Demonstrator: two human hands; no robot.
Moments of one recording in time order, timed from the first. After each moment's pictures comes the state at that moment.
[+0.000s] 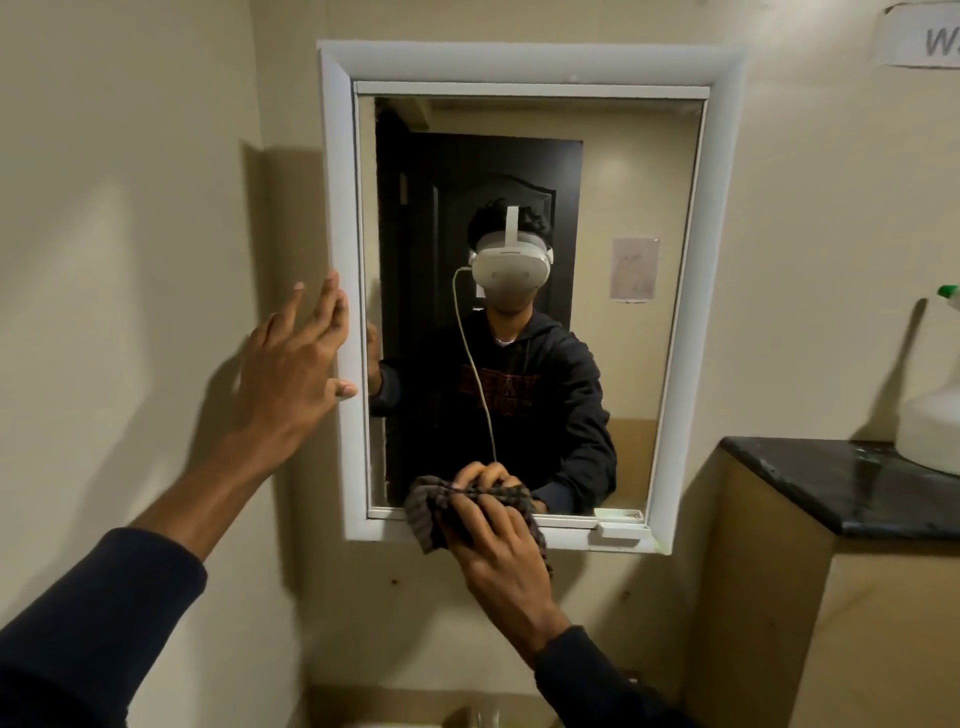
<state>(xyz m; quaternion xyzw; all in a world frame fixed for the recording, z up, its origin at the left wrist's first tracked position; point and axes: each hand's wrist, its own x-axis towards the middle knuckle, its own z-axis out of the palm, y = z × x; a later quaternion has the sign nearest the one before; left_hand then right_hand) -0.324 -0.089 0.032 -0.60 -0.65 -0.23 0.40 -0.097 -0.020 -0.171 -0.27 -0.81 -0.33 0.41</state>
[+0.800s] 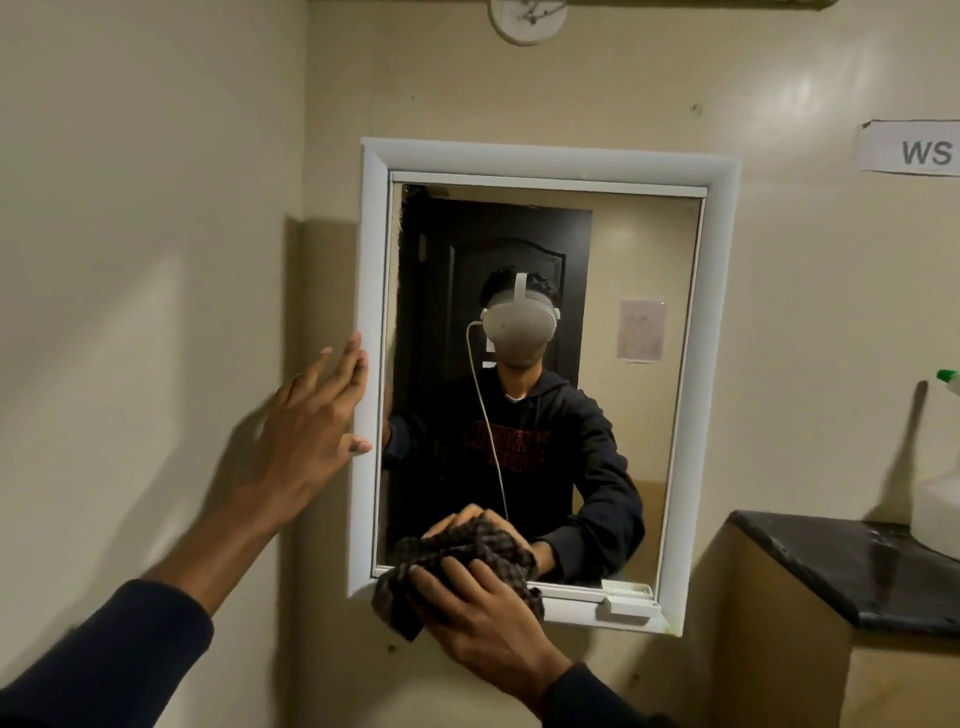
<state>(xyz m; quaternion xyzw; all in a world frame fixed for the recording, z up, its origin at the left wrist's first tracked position) -0.327 -0.091 0.032 -0.61 -0.64 -0.25 0.38 -0.102 -0.020 -0.137 -0.10 -0.84 -0.44 0.29</state>
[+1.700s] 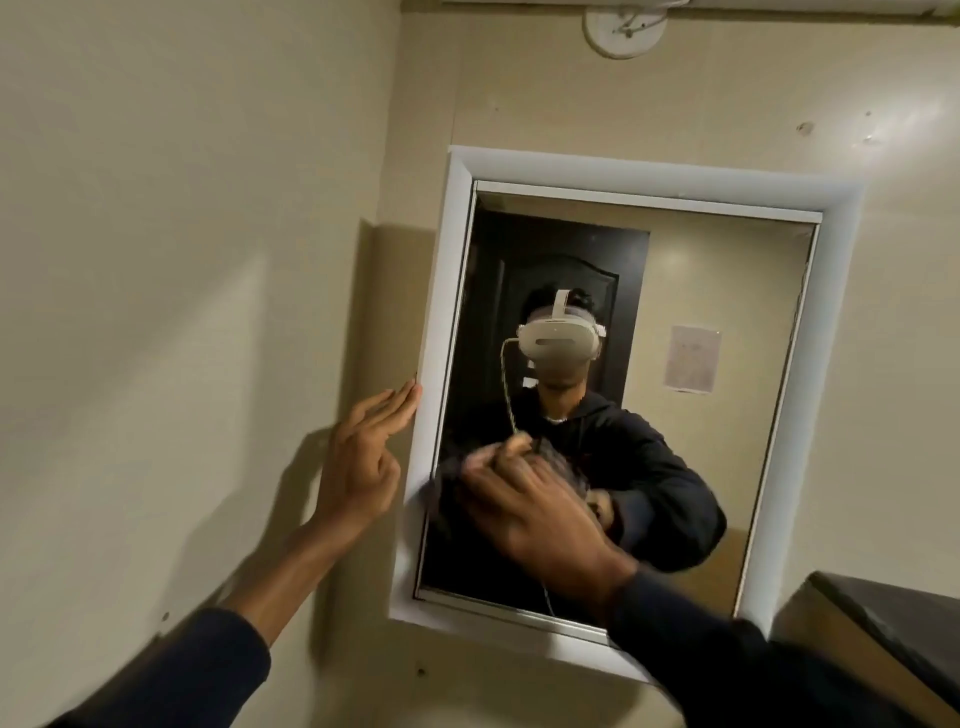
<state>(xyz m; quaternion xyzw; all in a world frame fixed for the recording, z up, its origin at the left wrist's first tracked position) -0.342 -0.066 -0.004 -0.59 -0.51 -0.56 0.28 -0.123 -0.012 -0.005 -0.07 -0.85 -0.39 0.35</state>
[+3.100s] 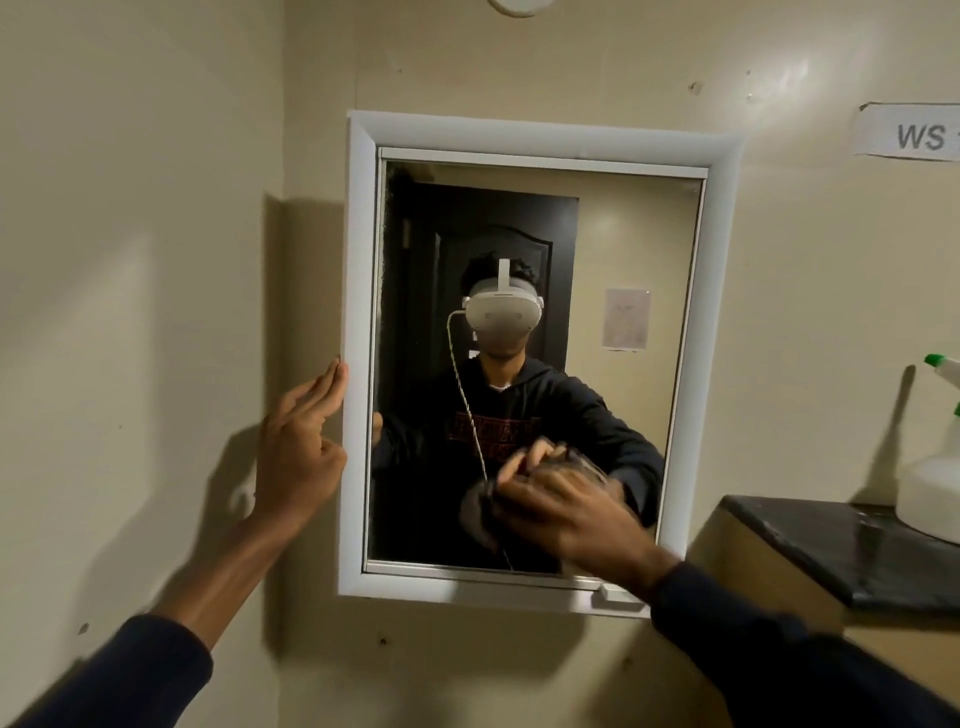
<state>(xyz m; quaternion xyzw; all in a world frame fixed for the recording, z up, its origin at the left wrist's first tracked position) -0.320 -0.072 -0.005 -0.55 -0.57 -0.55 0.26 -0.014 0.014 -0.046 -0.08 -0.85 -0.44 0.26</state>
